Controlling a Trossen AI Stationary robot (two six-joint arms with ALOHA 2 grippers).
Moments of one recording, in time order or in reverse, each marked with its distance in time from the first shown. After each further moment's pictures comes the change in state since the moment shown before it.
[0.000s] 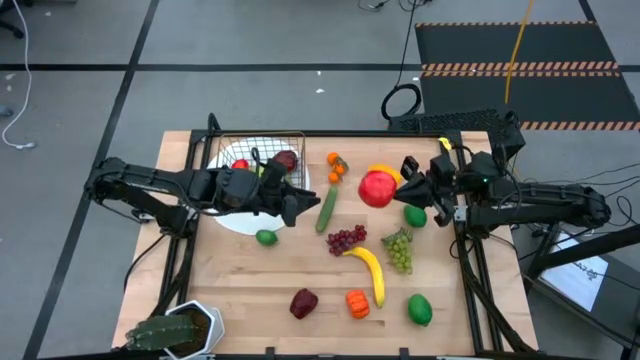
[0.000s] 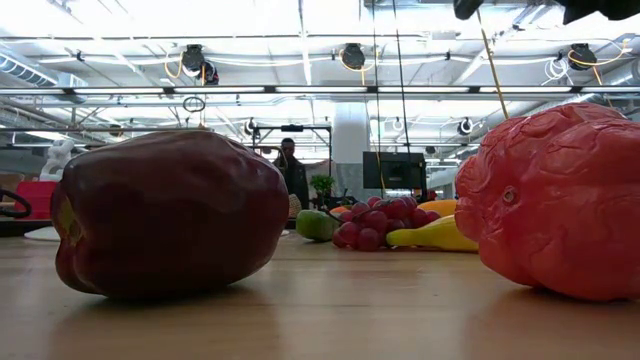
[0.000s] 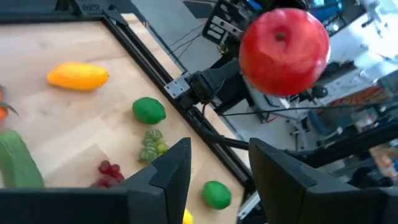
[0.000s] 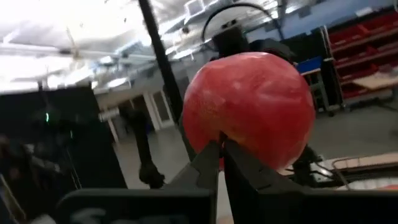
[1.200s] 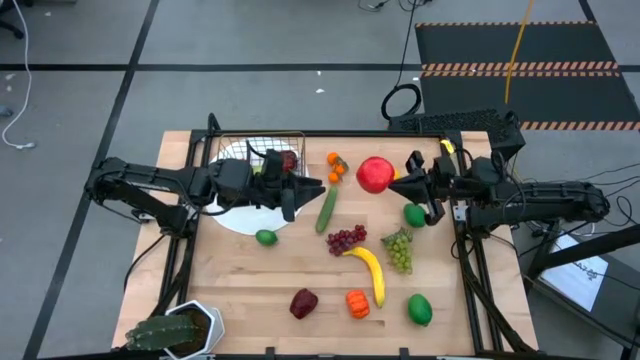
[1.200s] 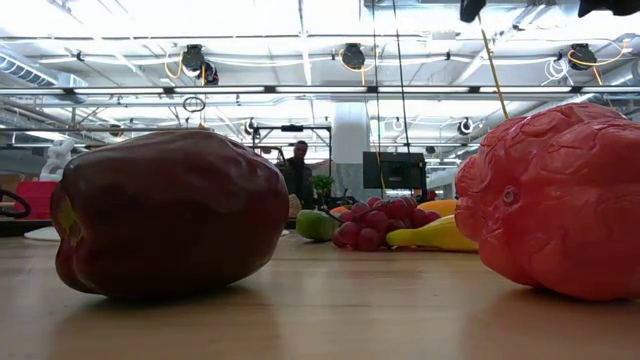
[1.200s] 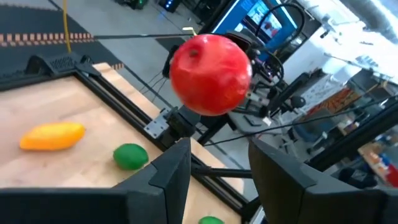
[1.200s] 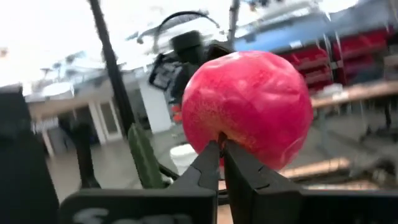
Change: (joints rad) left arm 0.033 0.000 0.000 0.186 0.018 0.211; right arm 0.105 -0.011 0.001 -0.037 0.333 -0.072
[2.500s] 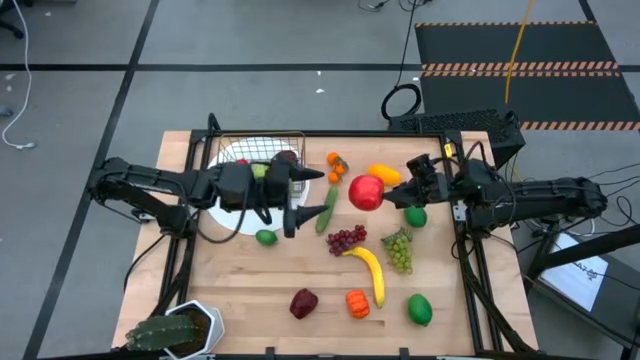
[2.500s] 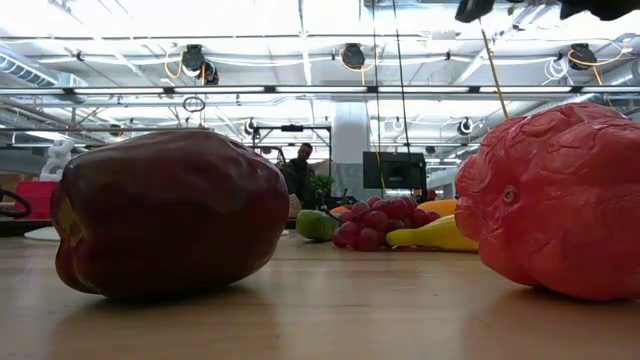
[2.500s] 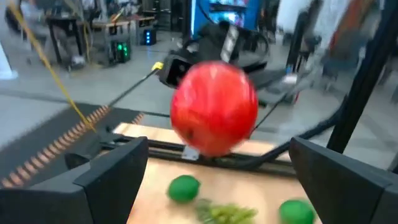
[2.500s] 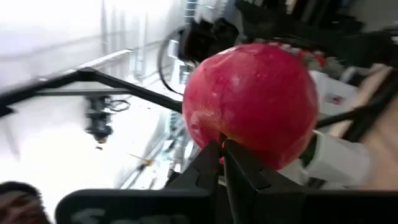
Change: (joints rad) left arm -0.030 0.029 0.001 0.069 0.011 0.620; right arm 0.008 0.113 0.000 0.188 -0.143 1.045
